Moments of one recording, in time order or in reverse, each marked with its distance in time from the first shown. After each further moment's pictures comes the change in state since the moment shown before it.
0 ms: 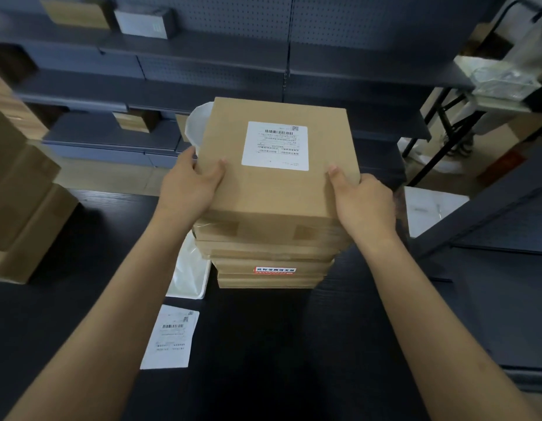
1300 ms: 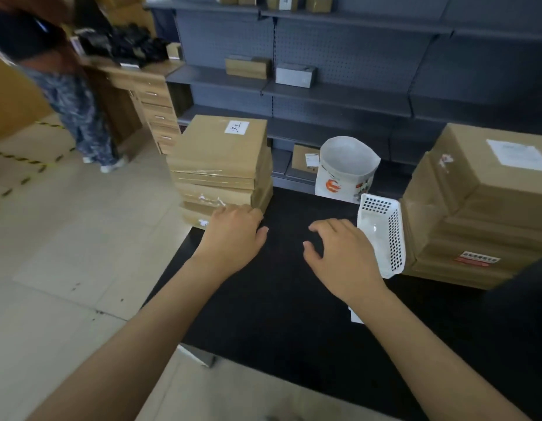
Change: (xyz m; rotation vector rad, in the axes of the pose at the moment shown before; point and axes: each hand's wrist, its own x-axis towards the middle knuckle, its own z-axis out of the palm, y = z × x) left_hand -0.123 -0.304 -0.365 0.819 0.059 0.405; right_hand -0.401 -0.219 0.233 -0.349 -0.175 -0.816
